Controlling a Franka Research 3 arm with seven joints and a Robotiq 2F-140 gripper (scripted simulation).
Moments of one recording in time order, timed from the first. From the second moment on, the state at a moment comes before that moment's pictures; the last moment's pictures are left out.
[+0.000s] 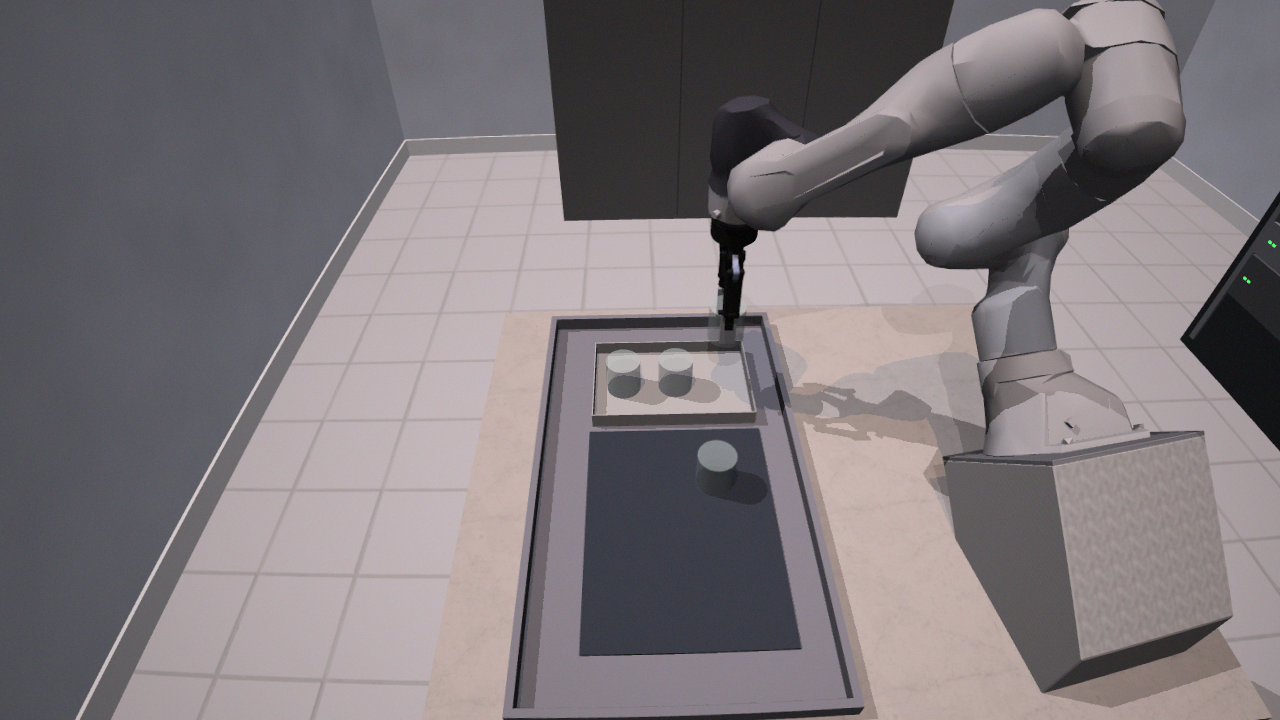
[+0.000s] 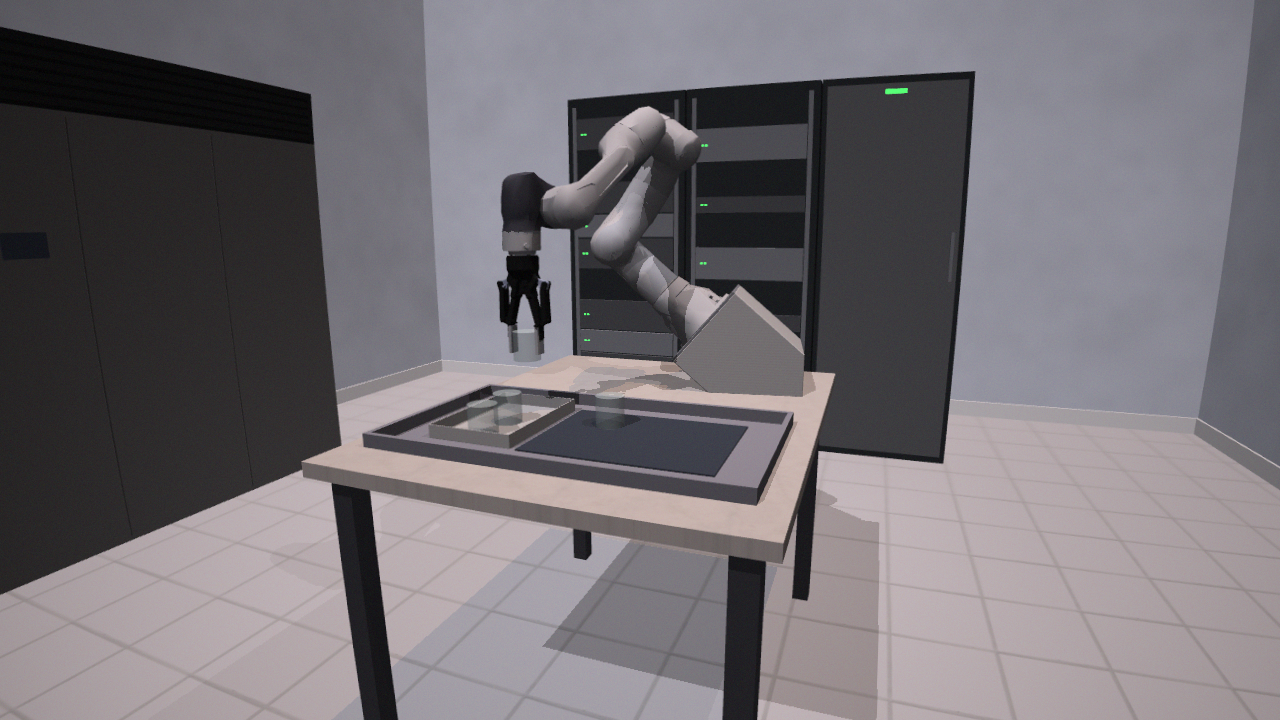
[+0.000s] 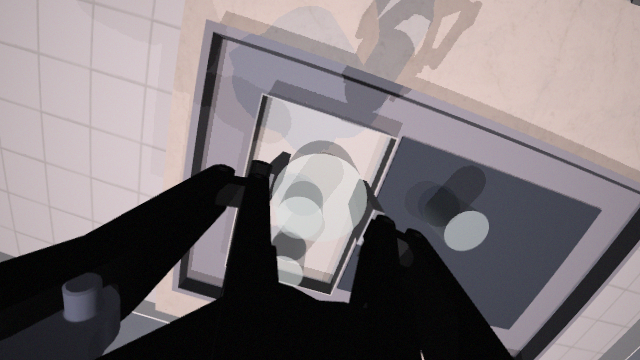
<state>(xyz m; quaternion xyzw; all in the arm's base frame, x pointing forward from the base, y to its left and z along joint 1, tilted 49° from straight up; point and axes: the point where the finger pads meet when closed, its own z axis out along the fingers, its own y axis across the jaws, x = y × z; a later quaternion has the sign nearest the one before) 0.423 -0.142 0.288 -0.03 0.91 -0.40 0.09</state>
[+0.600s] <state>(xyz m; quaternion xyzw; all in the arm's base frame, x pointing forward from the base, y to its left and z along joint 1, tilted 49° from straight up) 0.423 -0.164 0.270 -0.04 0.91 -0.41 0.08</state>
